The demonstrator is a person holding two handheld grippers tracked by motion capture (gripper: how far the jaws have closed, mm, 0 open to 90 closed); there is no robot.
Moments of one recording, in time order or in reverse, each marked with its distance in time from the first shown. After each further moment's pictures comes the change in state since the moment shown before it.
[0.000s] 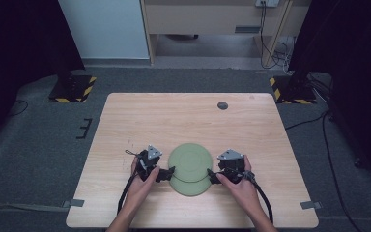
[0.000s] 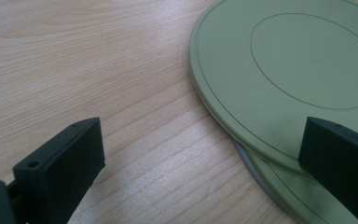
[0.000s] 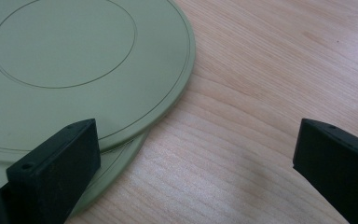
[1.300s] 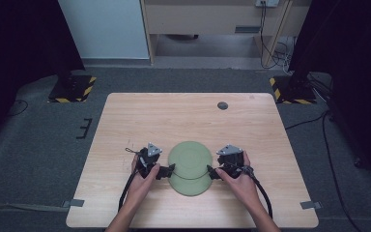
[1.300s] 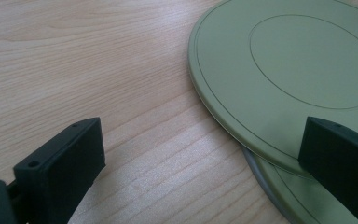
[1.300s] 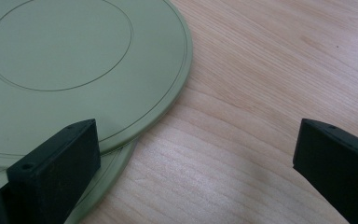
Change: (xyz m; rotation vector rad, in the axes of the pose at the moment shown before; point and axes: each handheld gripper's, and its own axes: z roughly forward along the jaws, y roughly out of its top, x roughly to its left) left arm 0.006 0.004 0.006 -0.006 0.003 -0.022; right arm -0.009 0.011 0.009 0.024 0.007 0.008
